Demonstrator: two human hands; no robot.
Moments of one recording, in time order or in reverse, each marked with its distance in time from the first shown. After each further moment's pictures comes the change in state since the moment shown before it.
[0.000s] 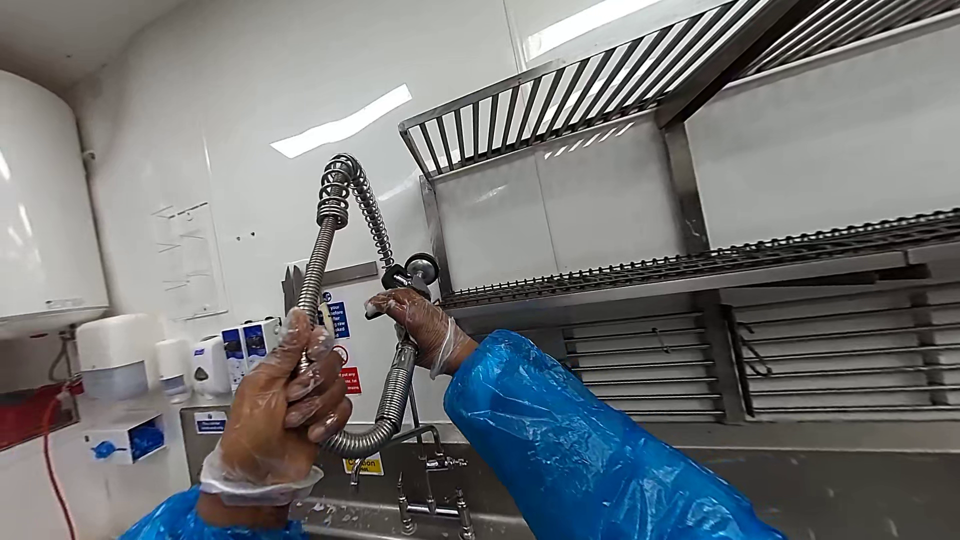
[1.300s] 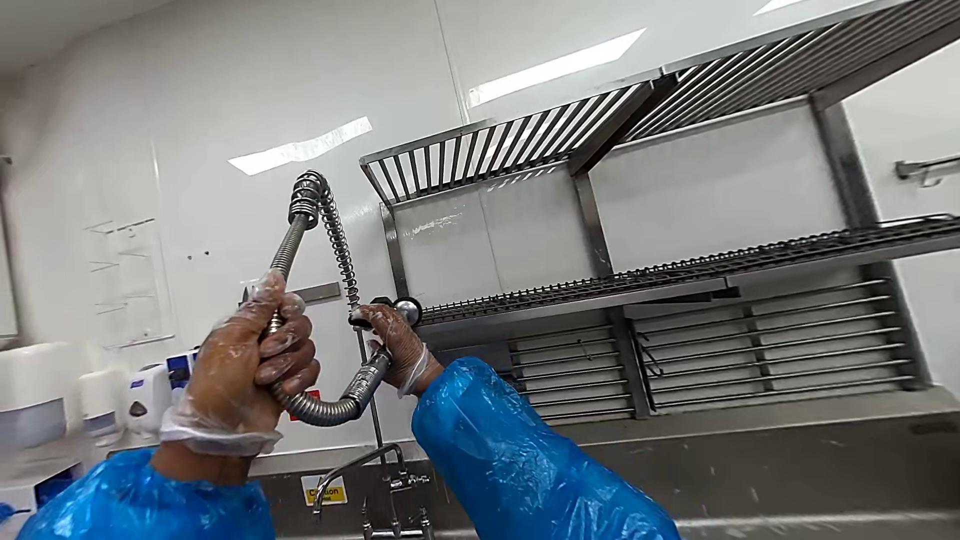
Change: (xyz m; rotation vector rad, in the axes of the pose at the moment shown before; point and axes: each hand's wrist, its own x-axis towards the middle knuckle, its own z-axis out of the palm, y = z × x) left_hand 0.029 0.033 0.048 0.221 0.088 0.011; right_hand -0.016 -0.017 -0.007 0.042 0.273 0.176
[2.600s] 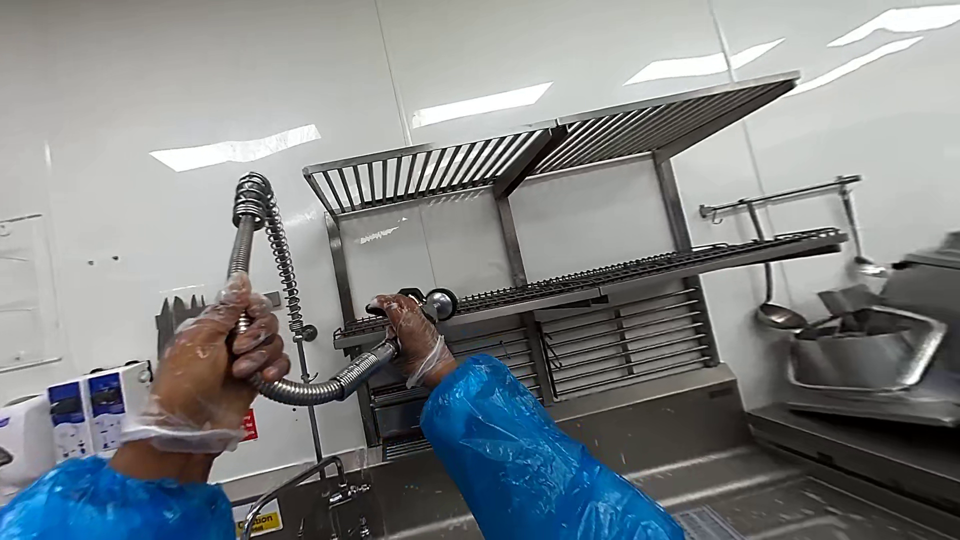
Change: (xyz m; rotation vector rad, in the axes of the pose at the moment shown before) left_hand 0.022 -0.024 0.020 -0.072 -0.084 0.028; right_hand -0.015 -0.006 -0.113 -0.416 -0.045 0.174
